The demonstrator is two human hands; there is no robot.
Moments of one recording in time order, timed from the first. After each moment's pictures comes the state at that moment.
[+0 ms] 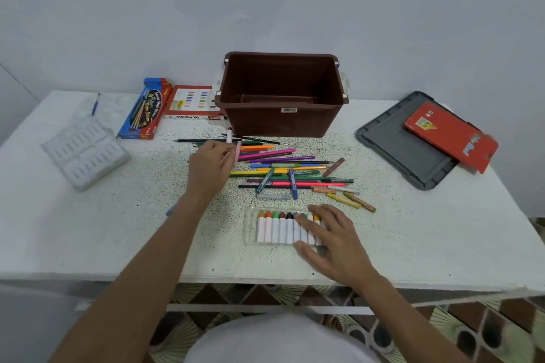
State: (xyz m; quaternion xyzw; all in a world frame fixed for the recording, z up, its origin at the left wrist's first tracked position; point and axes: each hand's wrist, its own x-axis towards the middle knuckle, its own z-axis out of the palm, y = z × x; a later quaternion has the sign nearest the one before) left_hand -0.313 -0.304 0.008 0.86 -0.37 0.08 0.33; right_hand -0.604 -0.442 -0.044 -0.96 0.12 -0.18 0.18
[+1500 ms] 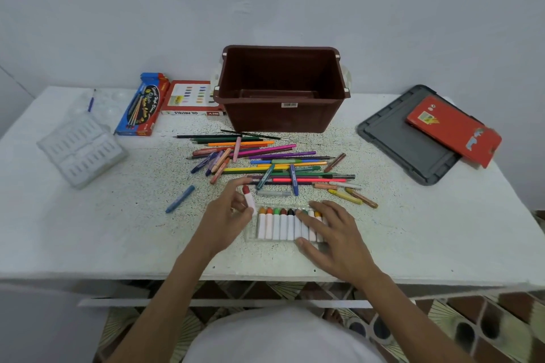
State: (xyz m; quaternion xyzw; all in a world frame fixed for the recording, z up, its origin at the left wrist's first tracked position) left_hand -0.406 -0.257 0.008 0.80 -0.35 -0.19 0.44; right_hand -0.604 -0.441 -0.044 -0.96 0.13 -0.18 0.18
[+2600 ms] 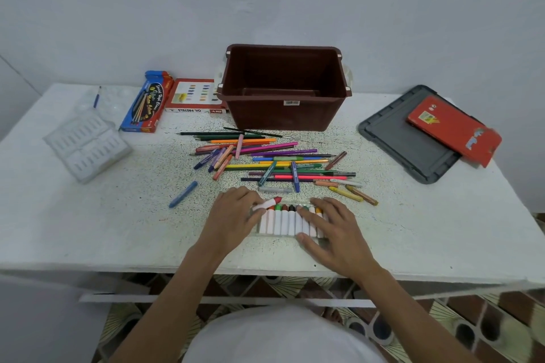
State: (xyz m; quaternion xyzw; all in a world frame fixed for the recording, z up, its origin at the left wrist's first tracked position) left_hand -0.413 -0.264 -0.002 0.84 -0.49 -0.03 0.23; right_hand -0.604 -0.441 -0.042 -0.96 0.13 -0.16 0.17
